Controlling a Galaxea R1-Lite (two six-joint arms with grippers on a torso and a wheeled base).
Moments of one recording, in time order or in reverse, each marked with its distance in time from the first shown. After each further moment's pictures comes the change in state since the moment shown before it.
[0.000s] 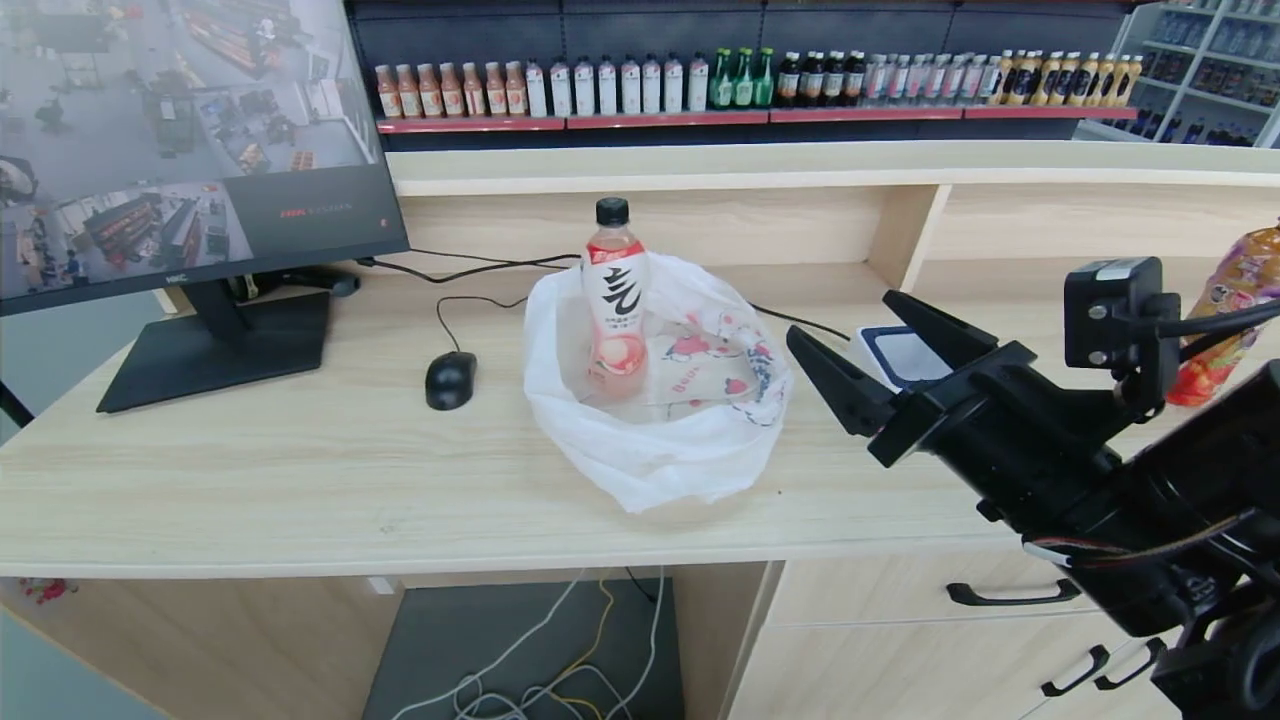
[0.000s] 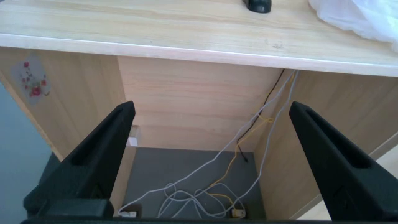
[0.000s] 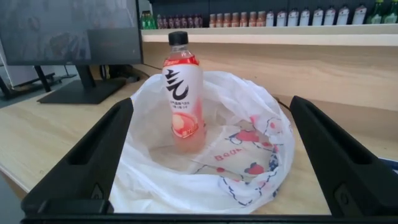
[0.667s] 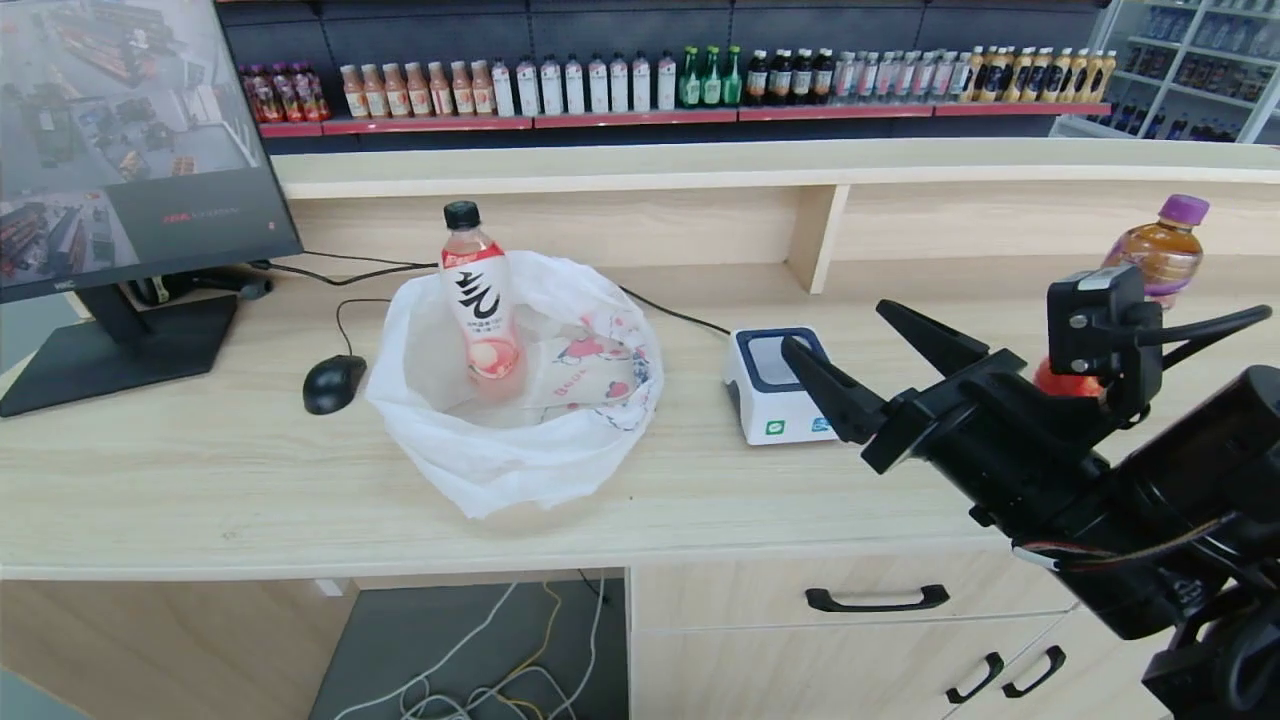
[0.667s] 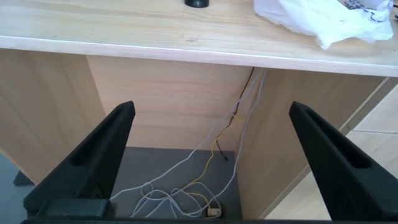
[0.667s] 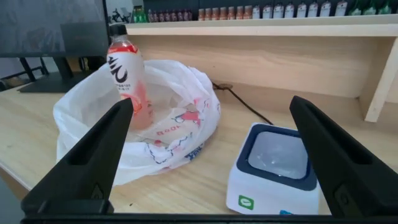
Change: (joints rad) left arm 0.000 0.000 0.000 0.000 0.000 0.000; right arm 0.000 0.013 0.007 0.000 -0.001 0.001
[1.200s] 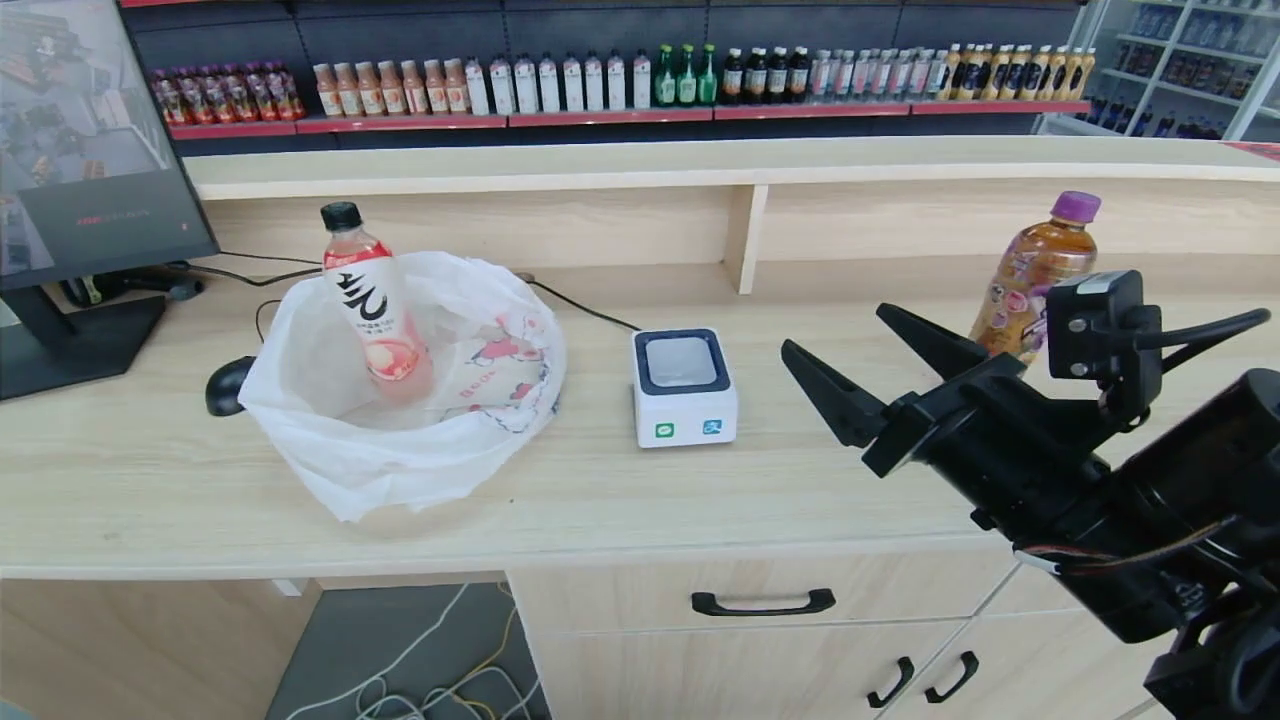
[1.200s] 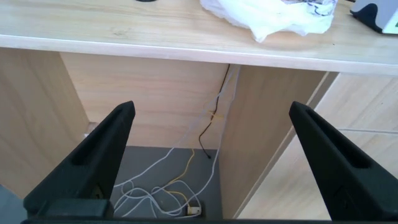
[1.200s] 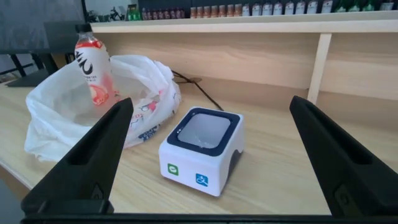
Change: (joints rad) left arm 0.000 0.000 0.000 0.000 0.000 -0.001; right arm 0.000 -0.001 0.008 0.000 0.000 0.000
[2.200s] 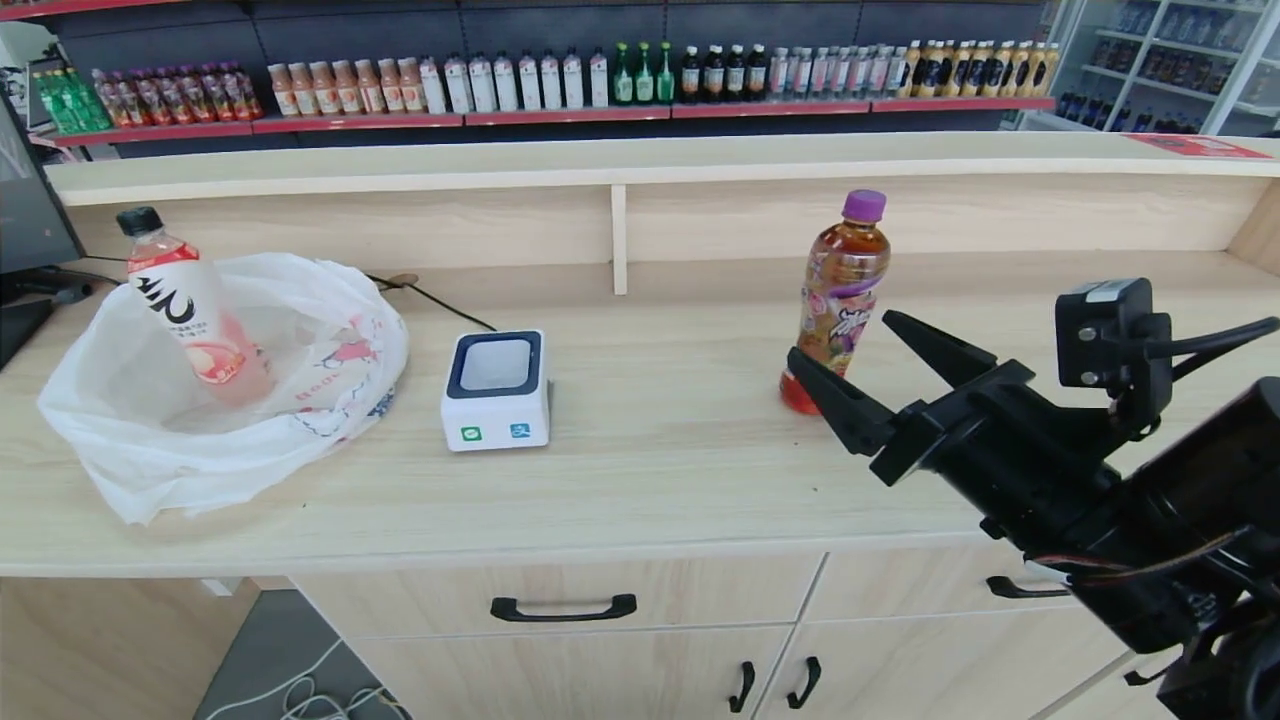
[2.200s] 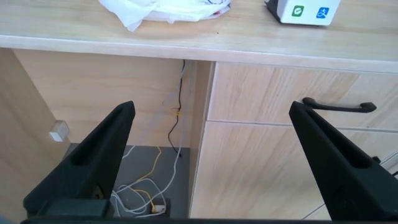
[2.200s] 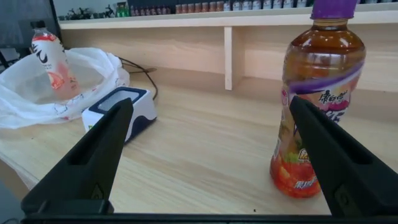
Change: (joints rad) left arm 0.000 0.000 0.000 0.000 0.000 0.000; right arm 0.000 -0.009 0.023 -0.001 -0.002 0.000
